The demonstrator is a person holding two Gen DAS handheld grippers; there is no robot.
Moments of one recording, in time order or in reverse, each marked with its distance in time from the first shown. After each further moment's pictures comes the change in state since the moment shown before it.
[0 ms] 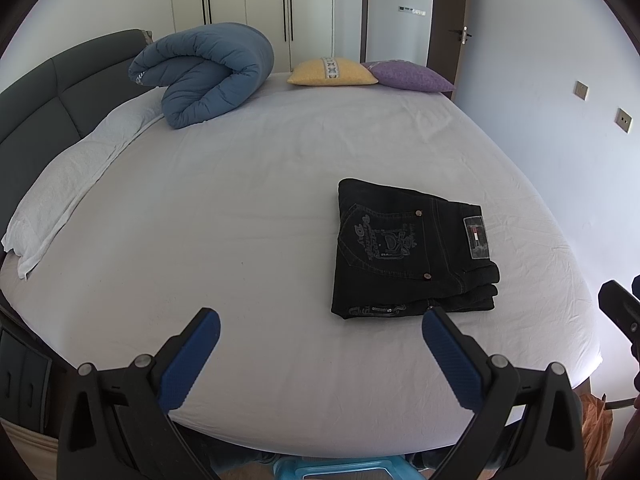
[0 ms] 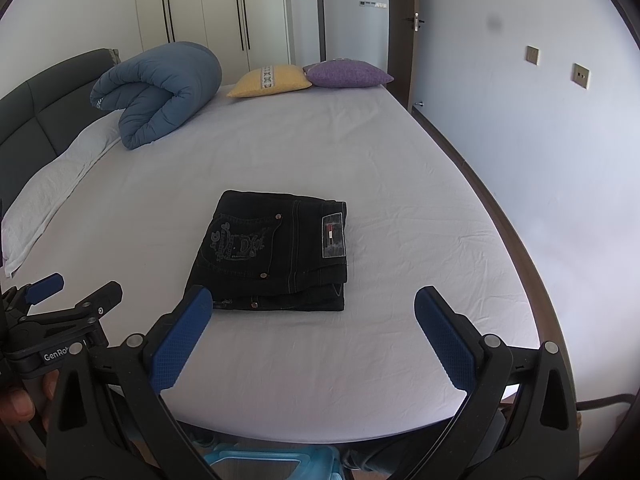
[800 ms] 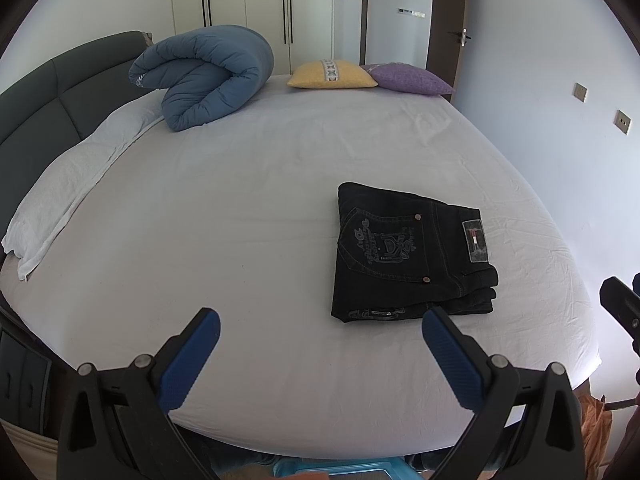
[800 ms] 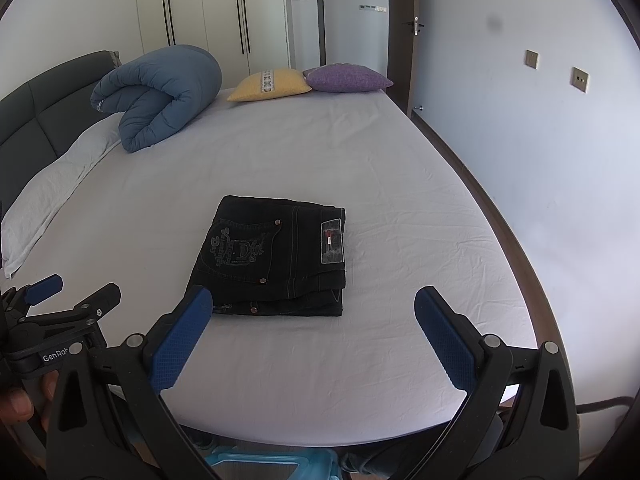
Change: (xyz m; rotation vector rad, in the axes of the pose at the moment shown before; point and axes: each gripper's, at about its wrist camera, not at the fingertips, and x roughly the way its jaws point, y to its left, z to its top) left arm -0.001 0.001 0.005 0.004 -0.006 -0.004; right arm -0.001 -0.002 0.006 0.001 -0.008 -0.002
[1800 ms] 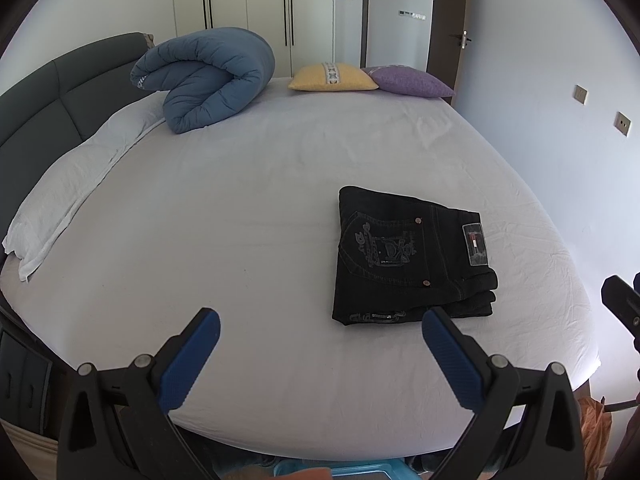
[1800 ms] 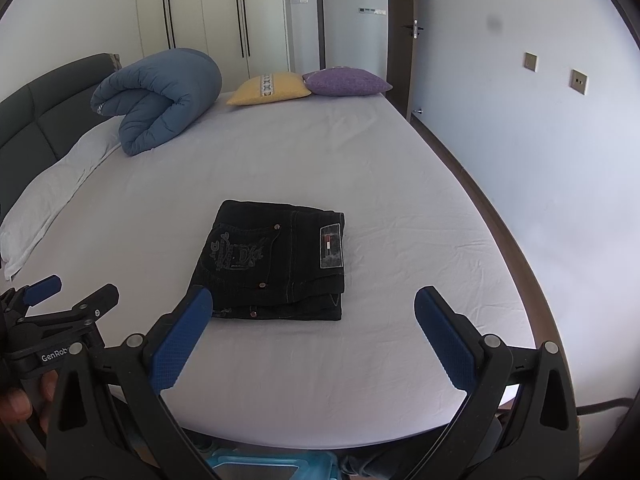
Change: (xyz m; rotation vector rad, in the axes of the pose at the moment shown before) left arm -0.004 0.000 0.004 -0.007 -0.006 0.004; right arm 0.000 -0.003 0.001 -0.002 -0.004 0.001
